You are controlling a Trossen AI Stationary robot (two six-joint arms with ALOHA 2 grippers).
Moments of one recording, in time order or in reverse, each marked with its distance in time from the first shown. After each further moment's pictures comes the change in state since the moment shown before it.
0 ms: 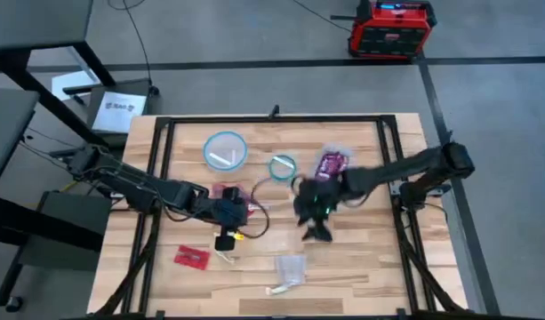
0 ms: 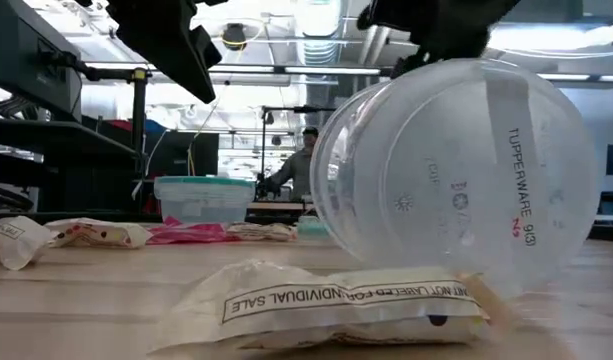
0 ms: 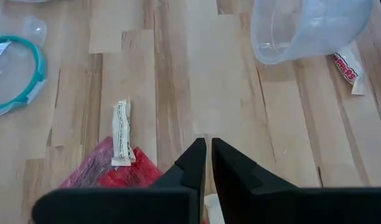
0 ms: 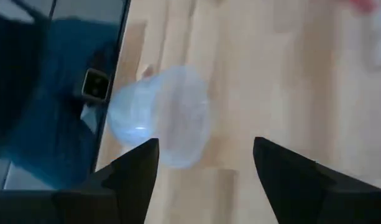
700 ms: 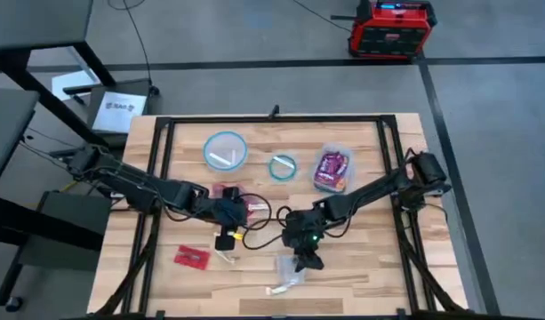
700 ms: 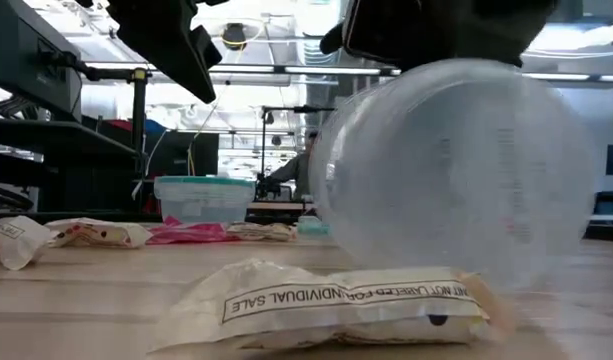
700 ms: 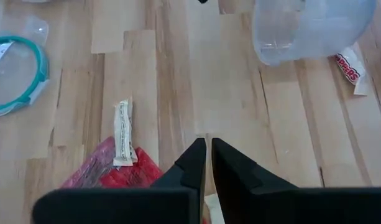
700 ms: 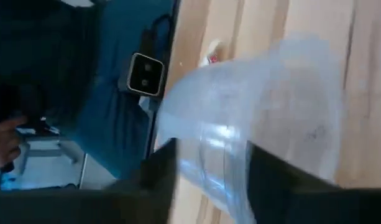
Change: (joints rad) left arm -0.001 0.000 0.000 -0.001 0.000 0.003; right arm 0.091 0.217 0.001 0.310 -0.188 0.111
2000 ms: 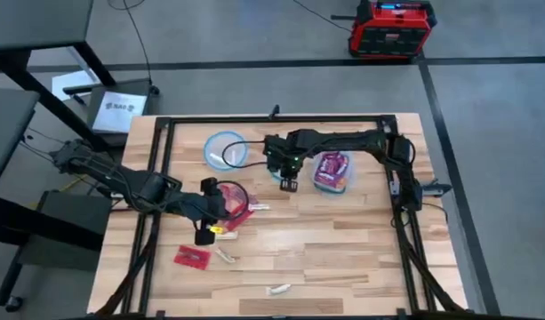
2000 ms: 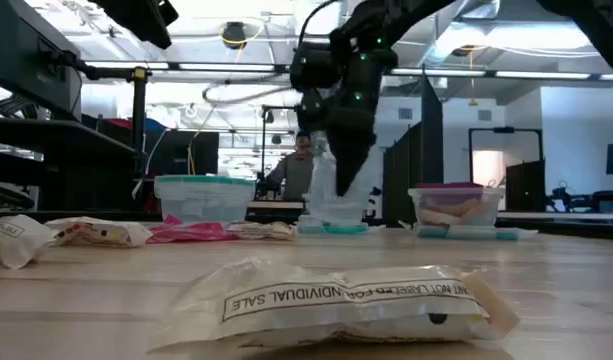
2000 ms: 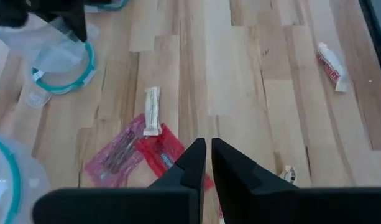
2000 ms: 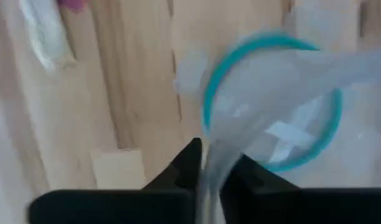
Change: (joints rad) left arm -0.078 -0.233 0.021 -0.225 -0.121 -0.079; right arm -0.503 0.249 0.559 -0.860 0.528 -0.516
